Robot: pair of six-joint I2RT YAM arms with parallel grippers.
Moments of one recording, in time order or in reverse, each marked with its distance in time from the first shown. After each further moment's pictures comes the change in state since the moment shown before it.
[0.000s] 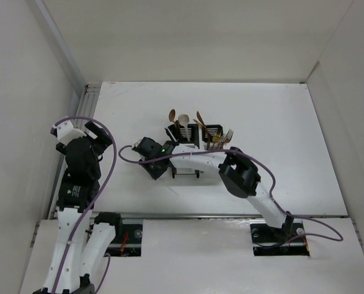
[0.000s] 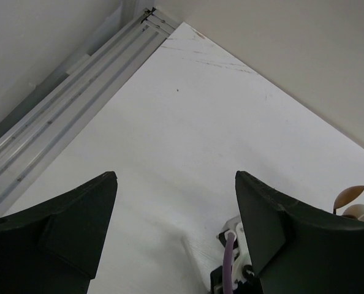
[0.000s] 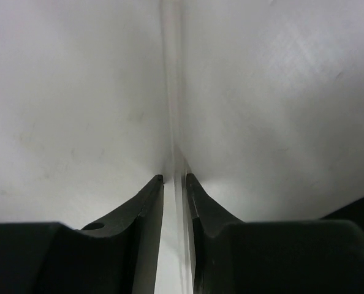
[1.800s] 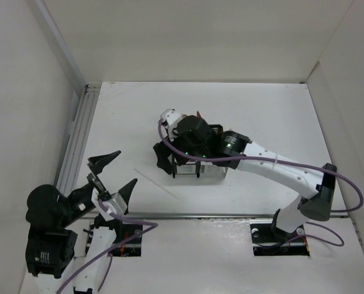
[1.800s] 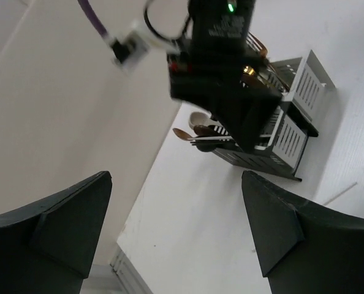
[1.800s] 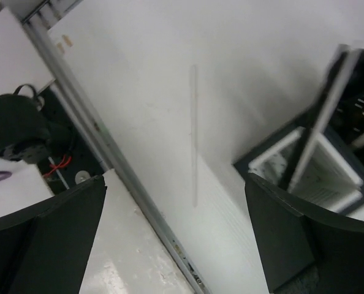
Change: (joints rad) left arm 0.002 -0.258 0.330 -0.372 1.260 1.276; right arm 0.044 -0.751 -0.335 0.055 0.028 -0.016
